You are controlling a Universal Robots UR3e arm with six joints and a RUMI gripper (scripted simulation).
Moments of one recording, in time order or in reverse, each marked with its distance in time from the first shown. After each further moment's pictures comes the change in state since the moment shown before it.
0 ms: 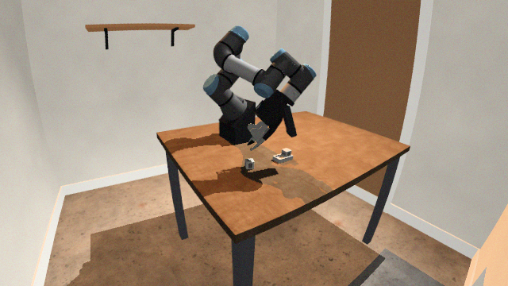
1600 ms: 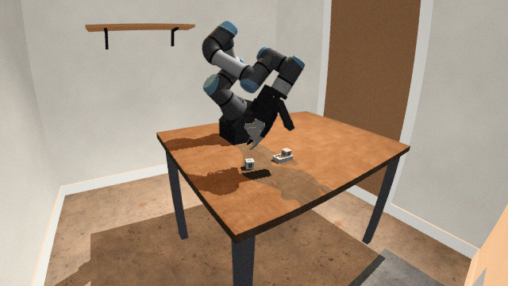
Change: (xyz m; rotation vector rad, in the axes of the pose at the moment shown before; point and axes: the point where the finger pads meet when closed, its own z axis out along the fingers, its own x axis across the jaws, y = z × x) arm 0.002 0.005 -0.001 0.148 0.019 -0.001
